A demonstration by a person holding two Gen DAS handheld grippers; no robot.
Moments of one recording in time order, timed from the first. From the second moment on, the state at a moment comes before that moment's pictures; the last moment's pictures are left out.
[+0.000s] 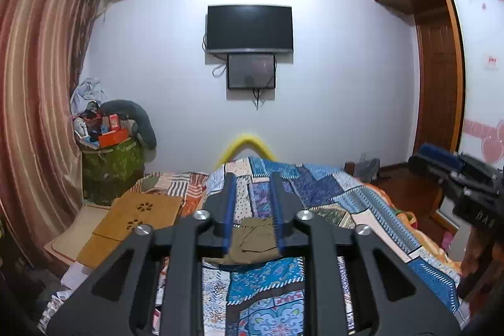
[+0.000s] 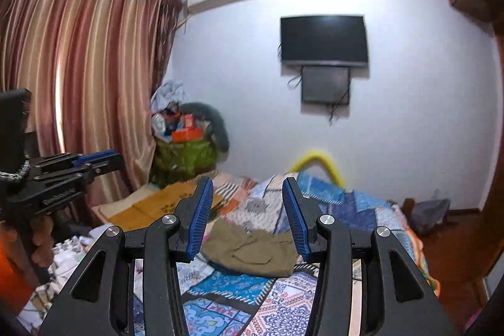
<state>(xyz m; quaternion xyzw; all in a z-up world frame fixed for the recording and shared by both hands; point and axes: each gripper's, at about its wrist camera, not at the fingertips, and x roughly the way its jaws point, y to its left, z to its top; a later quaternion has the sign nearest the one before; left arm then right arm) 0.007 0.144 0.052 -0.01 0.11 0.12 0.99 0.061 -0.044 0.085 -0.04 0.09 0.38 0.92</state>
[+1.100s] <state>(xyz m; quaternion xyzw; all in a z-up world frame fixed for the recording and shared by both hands) -0.030 0.124 0.020 -0.02 0.09 0.12 0.99 0.018 -0.068 0.064 0.01 0.10 0.34 0.94</state>
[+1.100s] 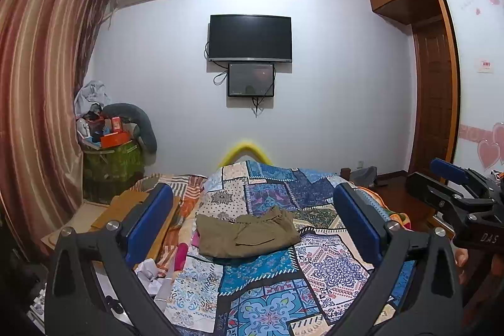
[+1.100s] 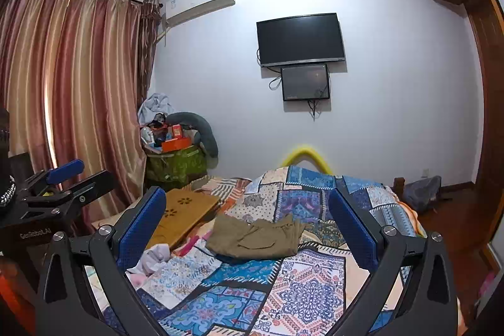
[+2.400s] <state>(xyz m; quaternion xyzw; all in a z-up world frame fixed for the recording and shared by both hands) -0.015 0.121 0.010 -0.01 0.10 0.11 0.99 0.019 -0.070 0.062 0.00 0.11 0.34 0.93</state>
